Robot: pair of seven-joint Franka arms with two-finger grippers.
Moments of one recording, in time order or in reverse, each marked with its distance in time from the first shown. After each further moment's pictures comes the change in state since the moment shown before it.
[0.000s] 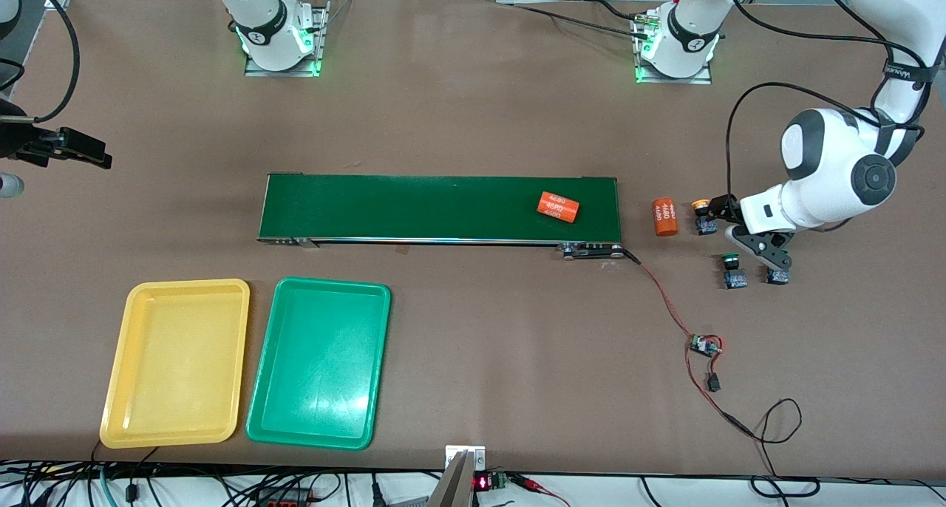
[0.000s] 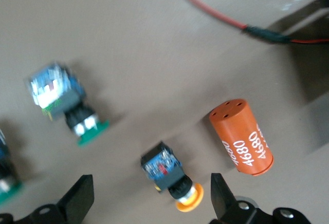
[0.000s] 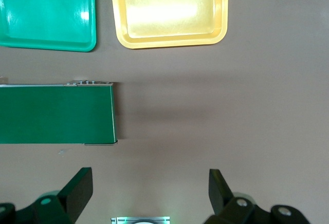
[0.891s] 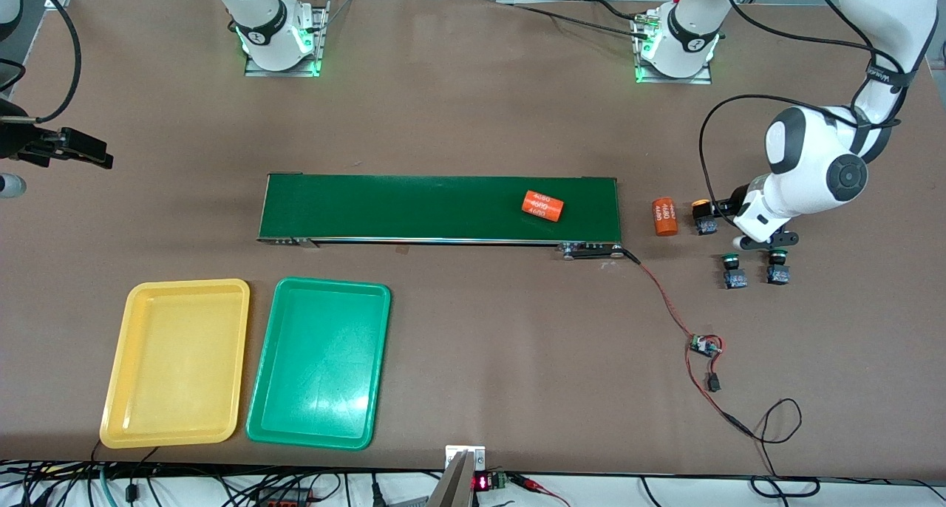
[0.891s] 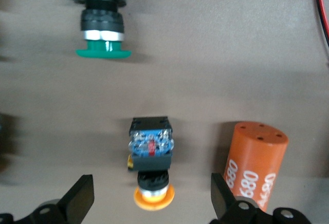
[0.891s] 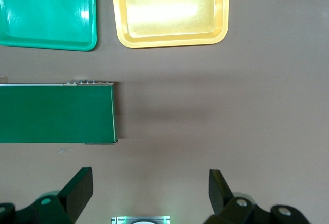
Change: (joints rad) left arm 0.009 0.037 -0.004 -0.089 0.000 0.080 -0.548; right arm 0.001 0.002 0.001 0.000 0.000 -0.001 -0.001
